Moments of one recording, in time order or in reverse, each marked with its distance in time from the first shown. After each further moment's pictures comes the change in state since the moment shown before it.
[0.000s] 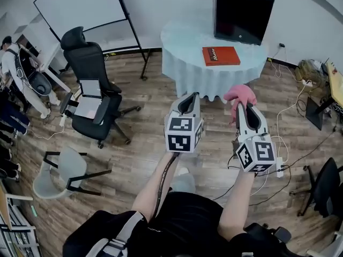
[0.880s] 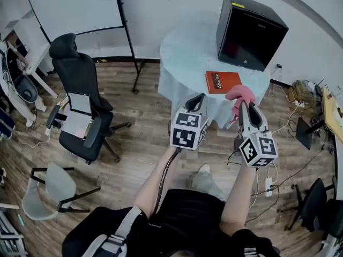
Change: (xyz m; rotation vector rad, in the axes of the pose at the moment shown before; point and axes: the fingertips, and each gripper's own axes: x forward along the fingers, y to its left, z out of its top) left arm 0.137 0.087 0.065 -0.026 -0.028 -0.143; right arm 0.184 -0.026 0.023 -0.021 -0.013 -0.019
